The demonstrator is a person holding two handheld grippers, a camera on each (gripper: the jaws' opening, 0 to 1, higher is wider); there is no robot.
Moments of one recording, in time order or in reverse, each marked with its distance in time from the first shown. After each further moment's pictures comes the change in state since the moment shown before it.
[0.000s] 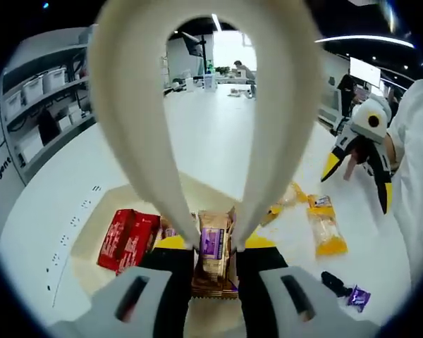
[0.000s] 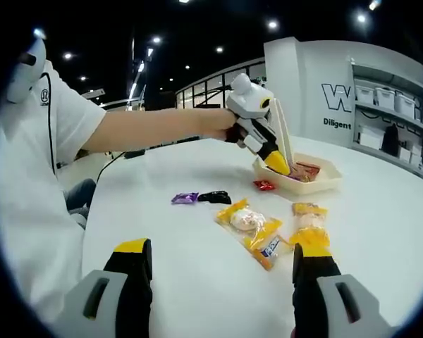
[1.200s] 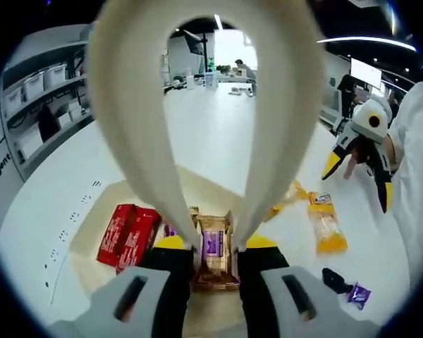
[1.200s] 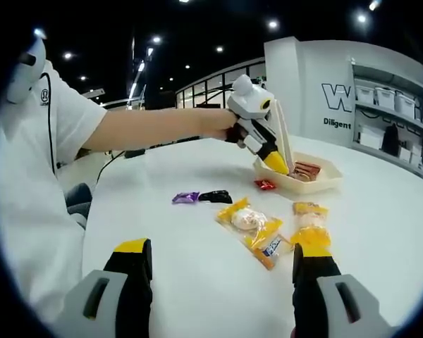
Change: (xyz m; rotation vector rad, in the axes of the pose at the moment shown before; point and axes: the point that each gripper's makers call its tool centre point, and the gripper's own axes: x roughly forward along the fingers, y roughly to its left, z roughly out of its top) left arm -0.003 -0.001 -0.005 -0.013 0.008 -0.004; right arm 0.000 0.001 -0.001 0.000 0.002 0.000
